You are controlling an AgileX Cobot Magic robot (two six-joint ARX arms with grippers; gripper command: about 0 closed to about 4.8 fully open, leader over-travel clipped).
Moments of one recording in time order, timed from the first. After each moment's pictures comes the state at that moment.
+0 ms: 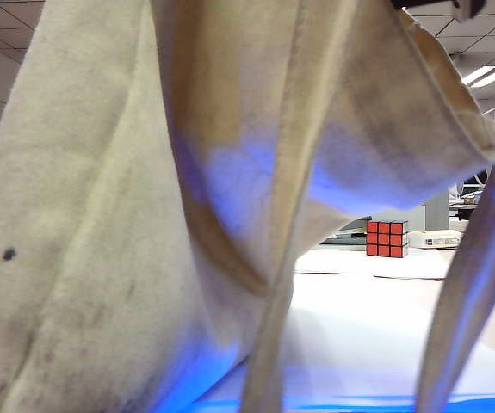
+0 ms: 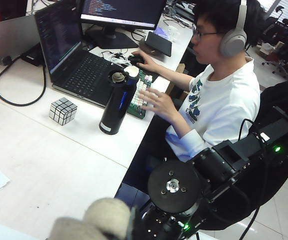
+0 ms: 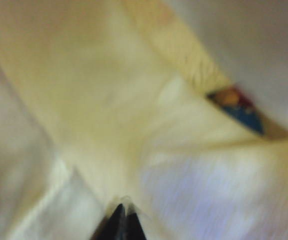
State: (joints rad) left arm -0.70 1.35 1.91 -0.83 0.73 -0.14; right arm 0.86 0.88 0.79 -0.58 -0.34 0.07
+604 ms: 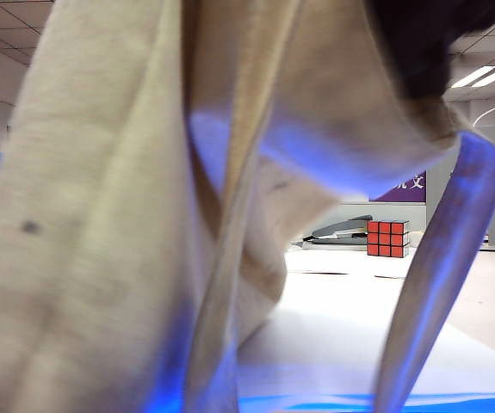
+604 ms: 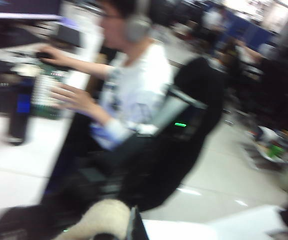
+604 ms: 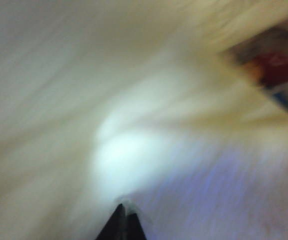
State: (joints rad) left arm -0.89 1.35 1.91 -0.76 0.91 -0.15; right arm 0.81 1.05 0.72 -0.42 -0.42 0.09
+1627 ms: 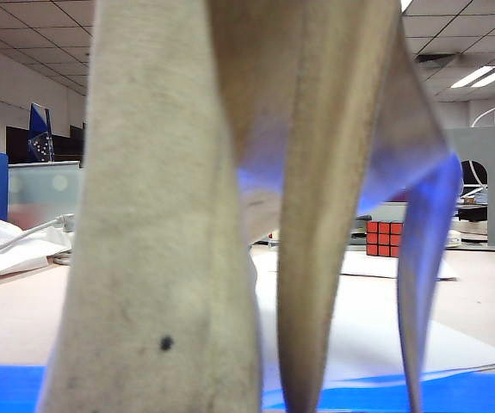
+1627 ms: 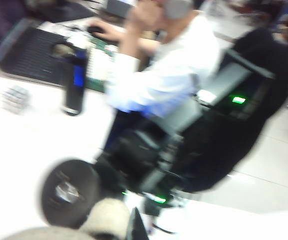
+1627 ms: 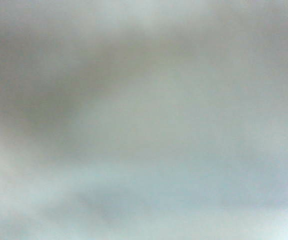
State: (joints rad) left arm -0.96 1.34 1.91 -0.89 0.58 -0.04; right arm 0.86 1.08 0.85 -0.46 -0.50 0.19
